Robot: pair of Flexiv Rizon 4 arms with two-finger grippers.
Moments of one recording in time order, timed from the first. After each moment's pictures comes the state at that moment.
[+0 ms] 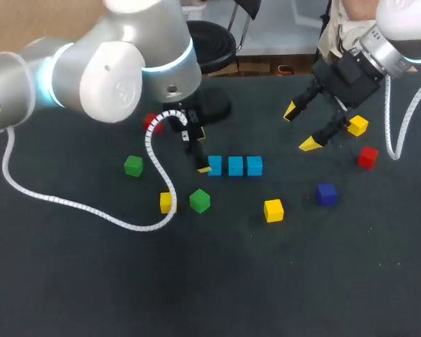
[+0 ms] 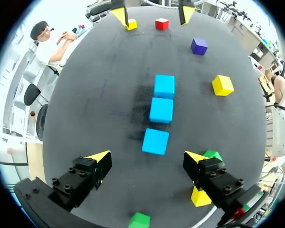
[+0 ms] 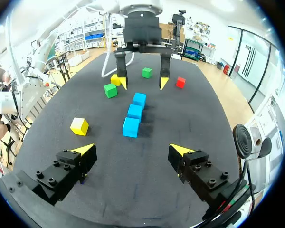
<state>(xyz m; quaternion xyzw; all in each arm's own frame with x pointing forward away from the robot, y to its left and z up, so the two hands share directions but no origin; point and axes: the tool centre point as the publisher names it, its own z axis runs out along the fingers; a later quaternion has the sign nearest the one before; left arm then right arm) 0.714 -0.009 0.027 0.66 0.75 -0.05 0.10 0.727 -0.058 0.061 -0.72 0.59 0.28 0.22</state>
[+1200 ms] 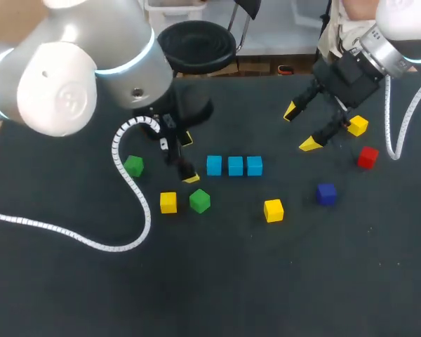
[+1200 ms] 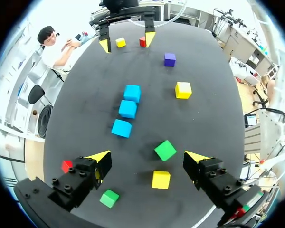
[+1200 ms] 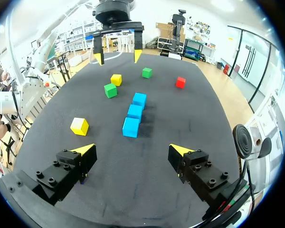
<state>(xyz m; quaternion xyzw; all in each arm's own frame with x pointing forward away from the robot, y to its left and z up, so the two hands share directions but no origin) 0.639 0.008 0.080 0.64 0.75 -0.09 0.13 0.727 -0.058 0.061 -0.72 0.59 0.28 0.22</state>
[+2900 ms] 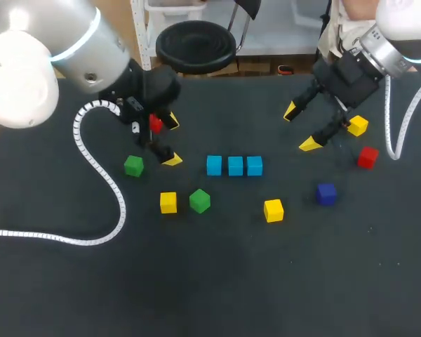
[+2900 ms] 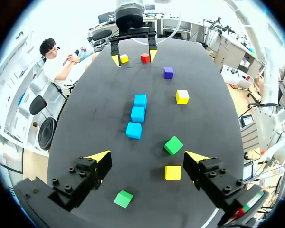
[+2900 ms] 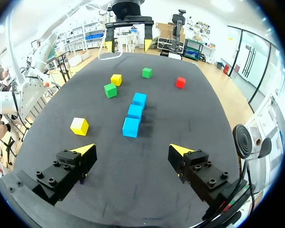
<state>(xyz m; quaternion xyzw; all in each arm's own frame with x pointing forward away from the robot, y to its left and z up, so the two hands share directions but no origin) 0.664 0.035 0.102 0.66 0.72 -0.14 0.18 0.727 -0.058 0.061 -0.72 0.59 0.28 0.22</state>
